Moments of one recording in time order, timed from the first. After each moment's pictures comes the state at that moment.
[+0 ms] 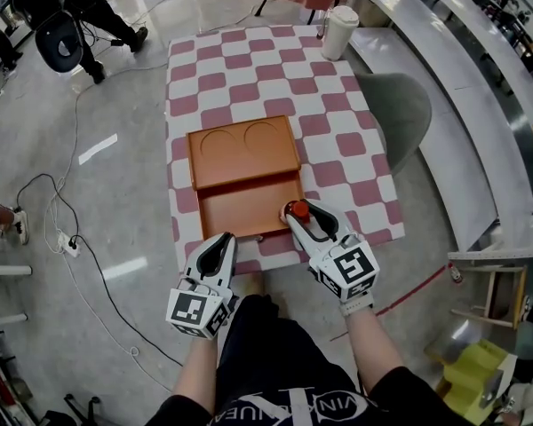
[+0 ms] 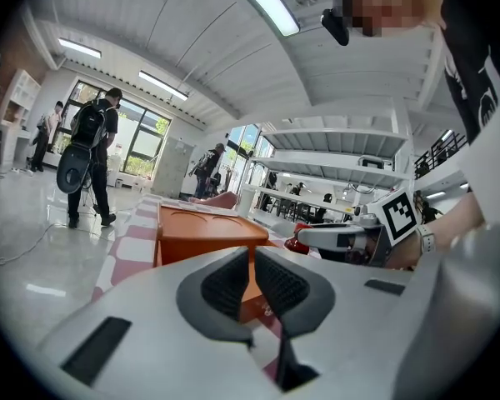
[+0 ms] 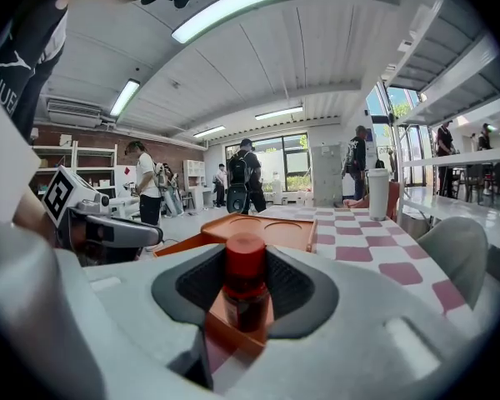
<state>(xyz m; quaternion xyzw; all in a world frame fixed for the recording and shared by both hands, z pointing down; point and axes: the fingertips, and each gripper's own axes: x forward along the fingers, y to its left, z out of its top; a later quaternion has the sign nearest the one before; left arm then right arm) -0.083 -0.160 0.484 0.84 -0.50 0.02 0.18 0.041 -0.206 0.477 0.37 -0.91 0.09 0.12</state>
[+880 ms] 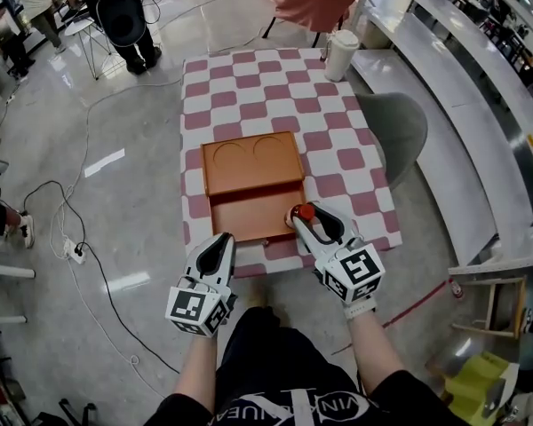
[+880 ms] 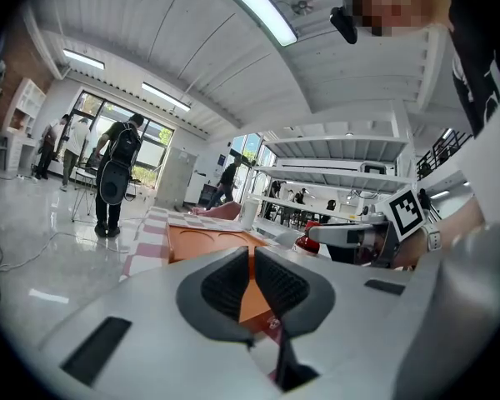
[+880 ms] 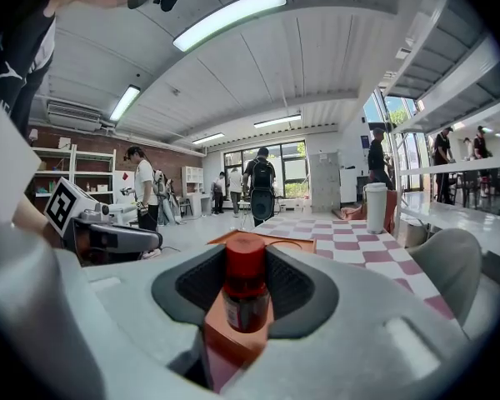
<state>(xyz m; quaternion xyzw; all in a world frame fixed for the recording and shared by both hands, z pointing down) -0.102 -0.154 0.452 0.84 -0.52 0.00 0.16 0.039 -0.199 0.435 0.38 -0.91 0.08 0.10</state>
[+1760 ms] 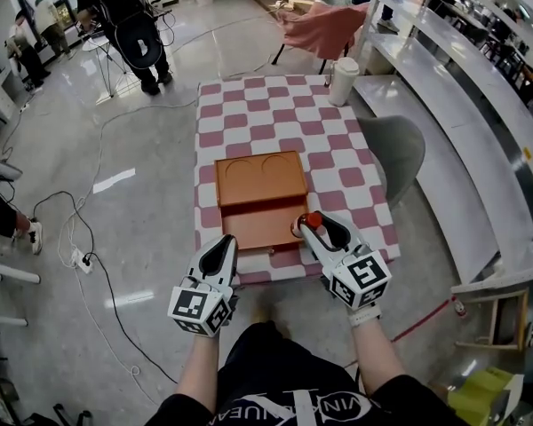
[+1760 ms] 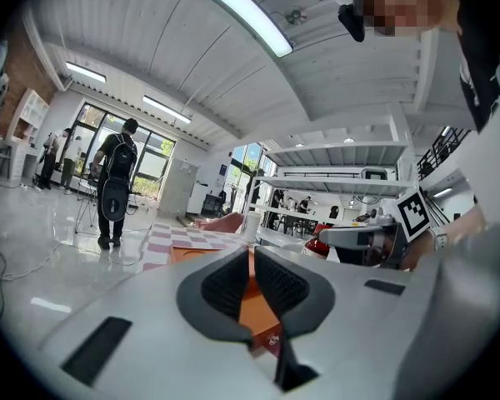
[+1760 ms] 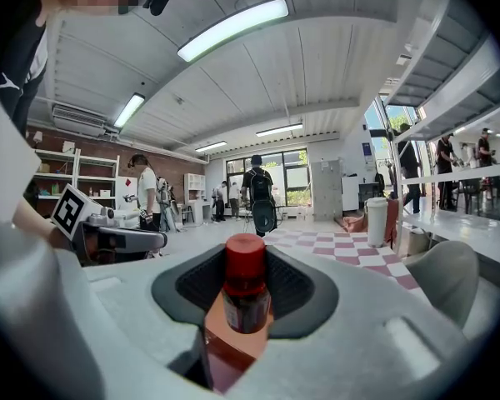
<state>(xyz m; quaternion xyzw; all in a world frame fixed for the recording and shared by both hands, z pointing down) -0.113 -0.148 0.411 0.83 -0.53 -0.02 0.14 0.041 -0.185 0.392 0.38 -0.92 0.07 0.08</state>
